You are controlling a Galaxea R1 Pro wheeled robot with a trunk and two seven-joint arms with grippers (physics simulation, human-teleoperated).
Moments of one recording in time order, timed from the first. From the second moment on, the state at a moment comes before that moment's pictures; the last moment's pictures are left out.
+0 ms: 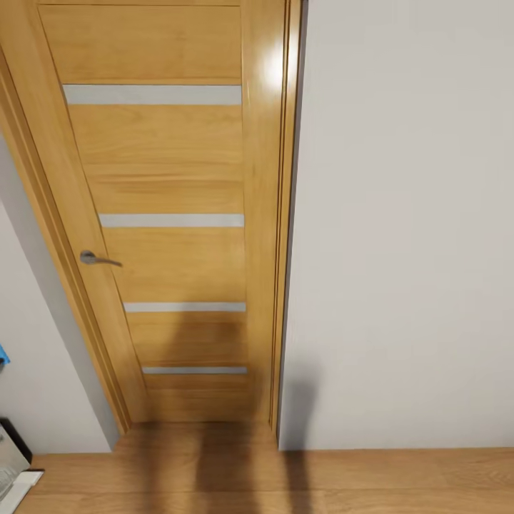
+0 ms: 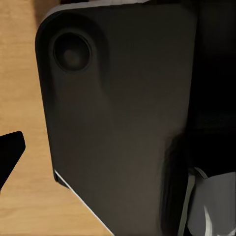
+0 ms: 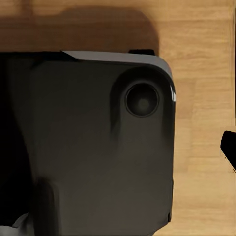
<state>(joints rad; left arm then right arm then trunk) 0.00 -0.05 -0.01 -0.05 -0.01 0.02 0.00 0.00 0.03 -0.01 -0.04 0.00 -0.15 -0.01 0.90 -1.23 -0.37</state>
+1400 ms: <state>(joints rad) 0.00 0.07 0.07 -0.29 0.19 -0.65 0.00 -0.02 -0.01 -0.01 -0.29 0.00 -0.62 -0.13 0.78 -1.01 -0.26</state>
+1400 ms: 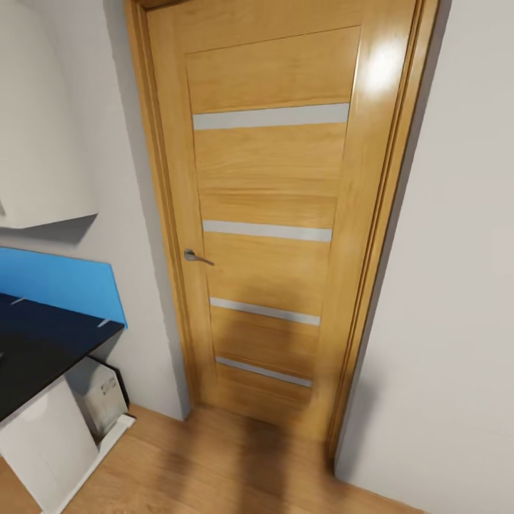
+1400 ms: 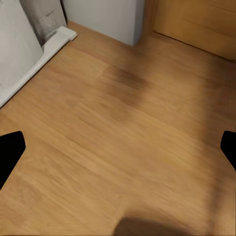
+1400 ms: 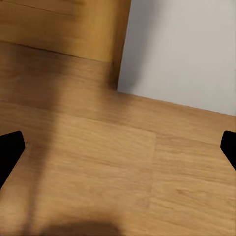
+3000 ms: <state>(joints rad) 0.00 0.06 0.06 -0.26 0.19 -0.70 0.00 -0.02 0.00 -0.01 -0.29 -0.01 -0.62 -0.17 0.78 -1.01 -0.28</state>
